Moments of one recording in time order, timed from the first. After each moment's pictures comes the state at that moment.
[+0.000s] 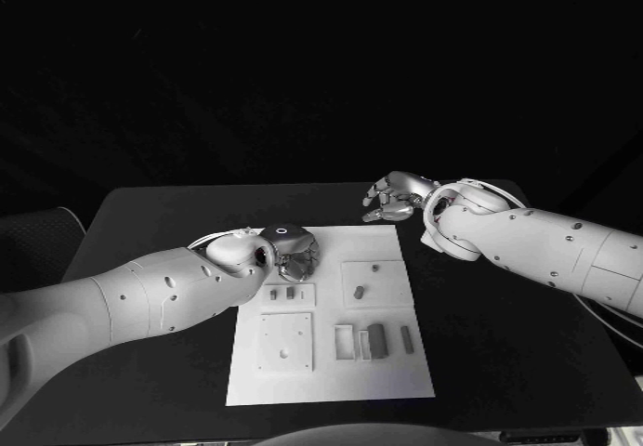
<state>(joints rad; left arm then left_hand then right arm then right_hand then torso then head) 1.19 -0.46 -0.24 1.12 -1.59 -0.25 0.03 1.19 -0.15 0.56 -0.23 0.06 0.94 0.11 0.27 0.47 1.16 0.06 0.11 0.23 1.26 -0.06 1.38 0.63 0.05 1.33 -0.15 0.80 1.31 1.19 -0.69 0.00 1.24 -1.29 -0.24 -0.07 1.05 -0.11 0.52 -0.23 0.10 0.83 0.17 0.27 0.41 0.92 0.07 1.27 0.95 1.06 -0.04 1.60 0.77 0.22 1.04 0.02 0.98 1.31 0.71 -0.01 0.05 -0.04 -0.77</state>
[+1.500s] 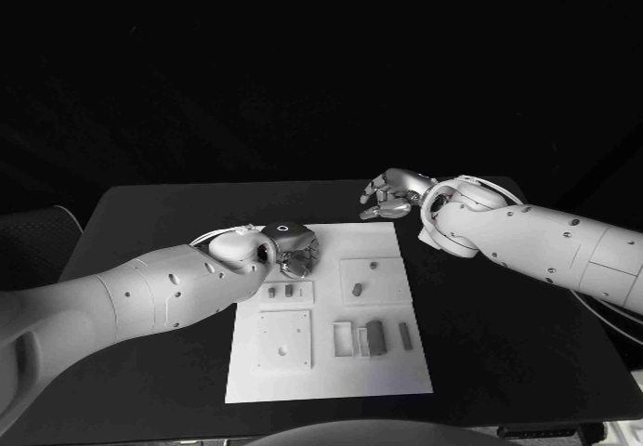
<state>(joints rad) 1.19 -0.44 -0.23 1.09 -1.60 -0.23 0.03 1.18 -0.12 0.57 -0.23 0.06 0.97 0.12 0.28 0.47 1.20 0.06 0.11 0.24 1.26 -0.05 1.38 0.63 0.05 1.32 -0.14 0.81 1.31 1.19 -0.69 0.00 1.24 -1.29 -0.24 -0.07 1.05 -0.11 0.52 -0.23 0.10 0.83 0.17 0.27 0.41 0.93 0.07 1.27 0.95 1.05 -0.03 1.60 0.77 0.22 1.04 0.01 0.98 1.31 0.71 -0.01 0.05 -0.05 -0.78</state>
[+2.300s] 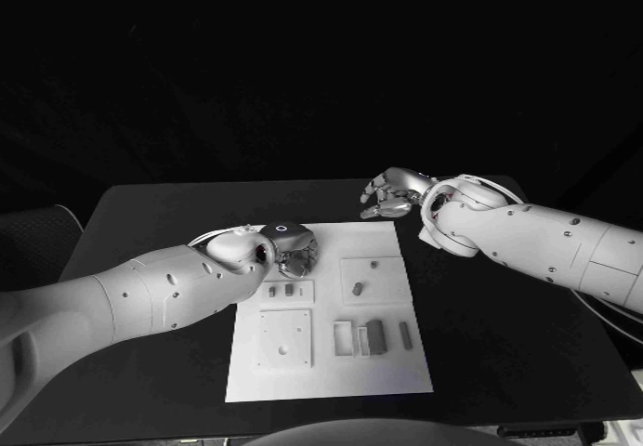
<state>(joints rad) 1.18 -0.45 -0.23 1.10 -1.59 -0.24 0.04 1.20 -0.10 0.61 -0.24 0.05 1.02 0.12 0.31 0.48 1.25 0.05 0.12 0.26 1.26 -0.05 1.38 0.62 0.05 1.32 -0.14 0.81 1.31 1.19 -0.69 0.00 1.24 -1.29 -0.24 -0.07 1.05 -0.11 0.52 -0.23 0.10 0.83 0.17 0.27 0.41 0.92 0.07 1.27 0.95 1.06 -0.04 1.60 0.77 0.22 1.04 0.01 0.98 1.31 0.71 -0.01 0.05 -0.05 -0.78</state>
